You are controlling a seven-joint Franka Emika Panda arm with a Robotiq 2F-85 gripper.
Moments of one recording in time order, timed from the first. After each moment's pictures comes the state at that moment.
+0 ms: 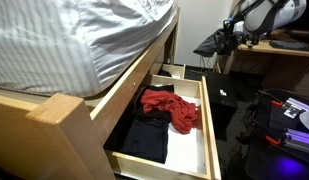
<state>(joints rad) 1.40 0.40 -1.70 -2.78 0.30 3.40 0.46</state>
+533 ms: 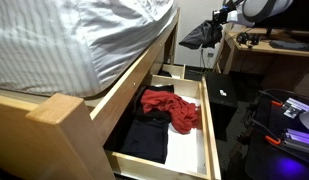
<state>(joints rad) 1.30 0.14 -1.67 -2.62 0.01 3.41 0.43</state>
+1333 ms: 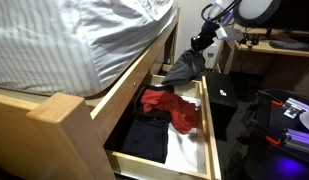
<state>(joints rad) 1.11 0.06 -1.08 -2.61 0.08 3.05 0.35</state>
